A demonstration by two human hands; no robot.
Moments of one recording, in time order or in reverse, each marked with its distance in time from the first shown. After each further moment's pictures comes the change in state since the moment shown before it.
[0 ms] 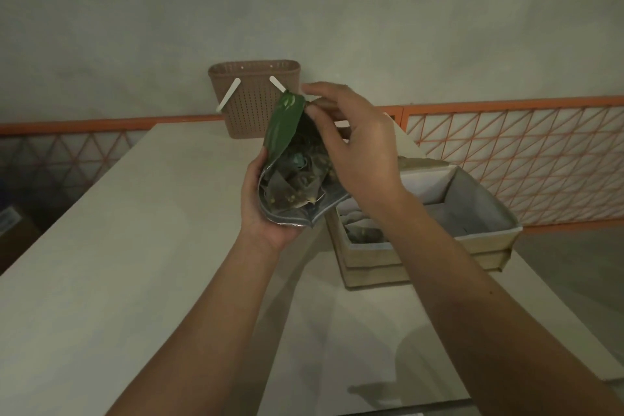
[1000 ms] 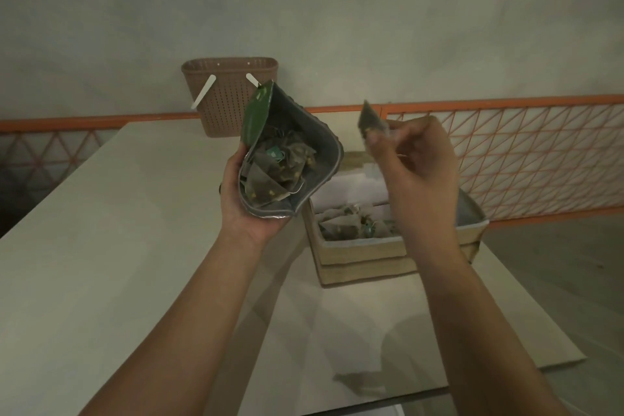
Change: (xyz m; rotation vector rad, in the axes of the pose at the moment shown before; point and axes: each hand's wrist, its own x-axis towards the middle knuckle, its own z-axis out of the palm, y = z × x) left_hand 0.008 -0.009 0.005 -0.137 -0.136 0.007; right_hand -0.044 -0.006 -0.071 0.276 0.230 0.430
